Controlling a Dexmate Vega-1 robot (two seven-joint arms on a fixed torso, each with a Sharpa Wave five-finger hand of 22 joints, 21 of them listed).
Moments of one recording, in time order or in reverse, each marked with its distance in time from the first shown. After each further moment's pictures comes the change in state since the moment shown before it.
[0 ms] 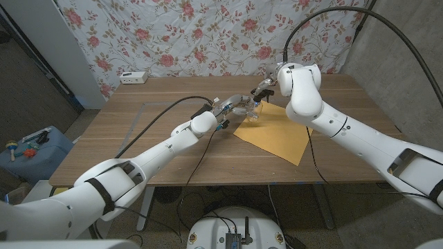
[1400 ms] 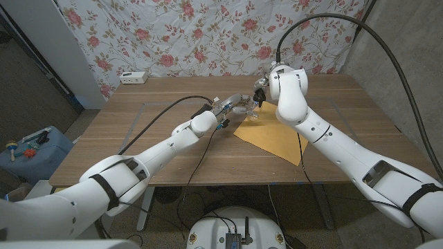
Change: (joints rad) left arm -0.022 -0.025 0.005 0.069 -0.008 -0.045 -0.006; left_hand 0.000 0.000 0.003 -0.003 -0.002 0.000 0.000 0.000 0.000 0.002 0.002 0.000 0.000 0.001 0.001 0.003 0.000 0.000 0.000 0.000 0.000; right arm -0.099 0.174 0.107 0.098 -0.220 0.123 -0.021; right_hand 0.019 0.045 0.003 -0.033 0.000 0.383 0.036 0.103 -0.041 0.247 -0.033 0.015 0.000 0.170 -0.048 0.024 -0.002 0.122 -0.027 0.007 0.000
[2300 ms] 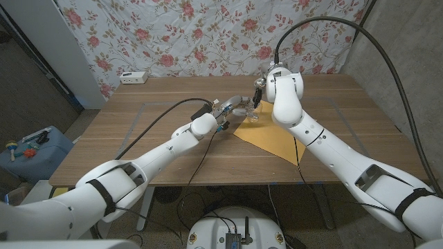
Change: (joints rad) left arm 0.034 0.018 -0.007 -0.056 0.000 0.025 0.020; left_hand 0.000 0.000 0.000 0.000 0.000 0.000 0.000 0.000 0.001 0.002 0.002 -0.008 0.000 0.004 -0.003 -0.001 0.000 0.000 0.000 0.000 0.000; right arm -0.030 0.056 0.018 0.033 -0.042 -0.011 -0.060; right_hand 0.054 0.045 0.030 -0.022 -0.004 0.112 0.005 0.053 -0.005 0.121 -0.028 0.008 -0.009 0.076 -0.002 0.008 -0.005 0.047 -0.021 0.000 0.000
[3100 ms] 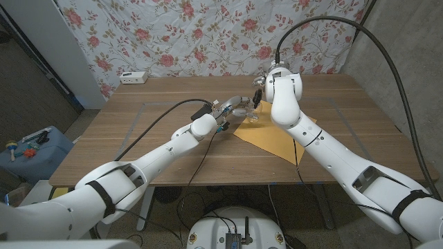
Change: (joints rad) left arm 0.007 0.002 -0.005 -0.005 0.000 0.000 0.005; left_hand 0.000 0.000 0.000 0.000 0.000 0.000 0.000 0.000 -0.001 0.000 0.000 0.004 0.000 0.002 0.002 -0.001 -0.001 0.000 0.000 0.000 0.000; right arm -0.010 0.017 0.007 0.006 -0.065 -0.003 0.021; right_hand -0.187 -0.054 -0.072 0.072 -0.009 -0.163 0.003 -0.076 -0.004 -0.015 0.050 -0.049 0.003 0.010 0.000 -0.027 0.007 -0.007 0.018 -0.008 0.005
